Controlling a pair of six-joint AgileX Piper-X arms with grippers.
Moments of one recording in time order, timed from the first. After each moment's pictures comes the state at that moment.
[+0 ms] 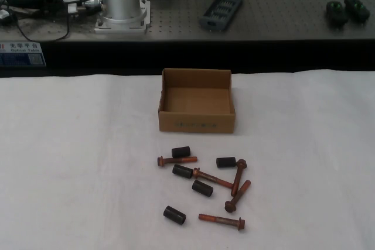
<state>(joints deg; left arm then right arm) 1.2 0.0 0.7 17.8 49.9 -38.7 10.1 0.1 0.4 35.7 4.6 42.2</state>
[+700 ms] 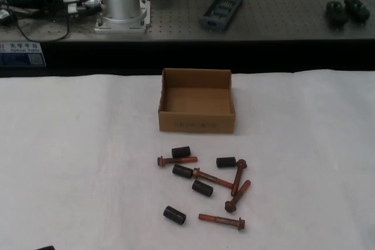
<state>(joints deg) 1.2 0.0 0.7 17.8 44.8 -53.8 10.1 1.1 0.5 23.0 -13.8 46.2</state>
